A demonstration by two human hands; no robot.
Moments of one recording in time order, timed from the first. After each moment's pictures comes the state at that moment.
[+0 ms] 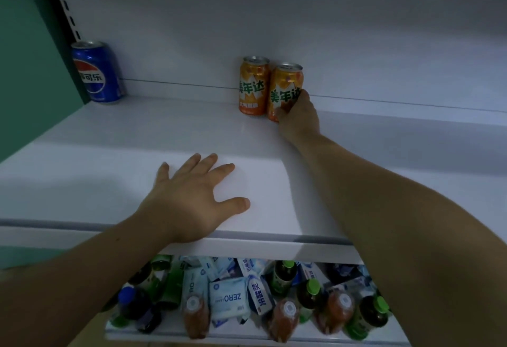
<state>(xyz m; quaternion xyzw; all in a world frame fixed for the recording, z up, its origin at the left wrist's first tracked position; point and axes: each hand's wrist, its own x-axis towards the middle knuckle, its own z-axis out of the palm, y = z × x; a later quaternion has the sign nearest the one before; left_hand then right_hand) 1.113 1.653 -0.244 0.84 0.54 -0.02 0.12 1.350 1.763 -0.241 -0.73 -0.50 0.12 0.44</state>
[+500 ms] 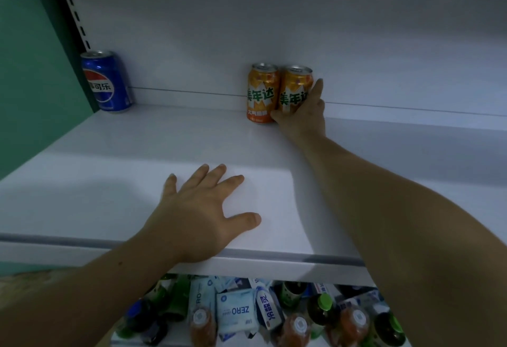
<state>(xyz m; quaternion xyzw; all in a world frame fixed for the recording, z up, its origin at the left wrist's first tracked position) 1.112 1.650 -0.244 0.84 0.53 0.01 0.12 1.346 1.785 -0.239 -0.73 -0.48 0.13 0.47</state>
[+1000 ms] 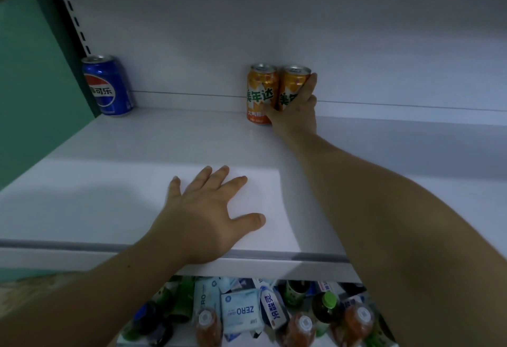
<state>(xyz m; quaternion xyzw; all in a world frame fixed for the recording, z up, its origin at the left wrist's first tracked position) 1.112 1.651 -0.244 0.84 0.53 -0.01 0.12 1.330 1.799 -0.241 -0.72 -0.47 0.11 0.50</state>
